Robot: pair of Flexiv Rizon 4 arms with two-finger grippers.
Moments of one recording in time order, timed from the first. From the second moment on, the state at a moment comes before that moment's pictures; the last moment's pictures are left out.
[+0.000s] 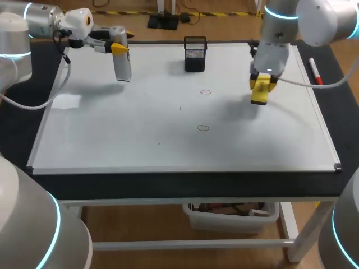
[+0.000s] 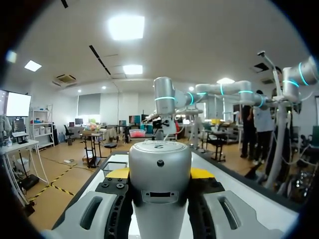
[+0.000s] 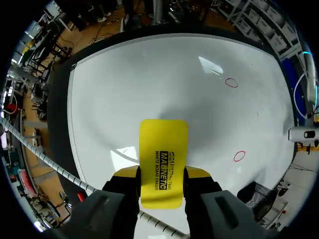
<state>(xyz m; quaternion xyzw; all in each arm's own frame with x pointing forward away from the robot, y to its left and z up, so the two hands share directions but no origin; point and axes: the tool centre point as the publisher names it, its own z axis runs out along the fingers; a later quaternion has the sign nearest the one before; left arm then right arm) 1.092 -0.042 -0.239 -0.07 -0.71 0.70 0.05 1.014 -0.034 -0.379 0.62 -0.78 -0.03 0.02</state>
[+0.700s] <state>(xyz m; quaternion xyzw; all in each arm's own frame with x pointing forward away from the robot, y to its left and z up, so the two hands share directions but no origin) 1.092 -0.042 -0.239 -0.05 -0.71 0.70 0.04 1.027 0.095 -0.386 0.73 -0.68 -0.04 0.02</state>
